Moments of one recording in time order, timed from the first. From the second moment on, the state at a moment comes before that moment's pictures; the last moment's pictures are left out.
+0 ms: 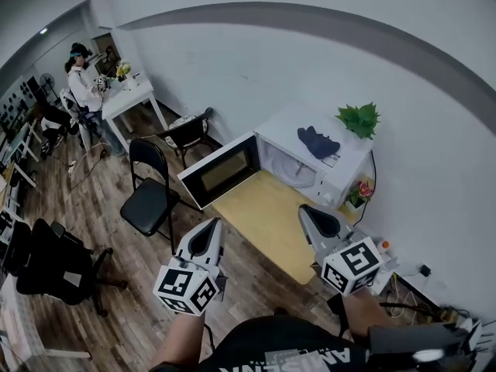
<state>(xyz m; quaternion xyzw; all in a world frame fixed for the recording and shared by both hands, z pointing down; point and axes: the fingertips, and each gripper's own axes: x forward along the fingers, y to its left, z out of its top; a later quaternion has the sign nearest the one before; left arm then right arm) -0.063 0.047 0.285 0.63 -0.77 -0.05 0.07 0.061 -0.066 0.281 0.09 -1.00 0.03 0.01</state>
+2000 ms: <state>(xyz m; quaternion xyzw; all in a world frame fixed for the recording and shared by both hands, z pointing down) -0.234 -0.202 0.320 0.89 -0.45 -0.02 0.10 -0.102 -0.197 0.305 0.44 -0.89 0.08 -0.01</state>
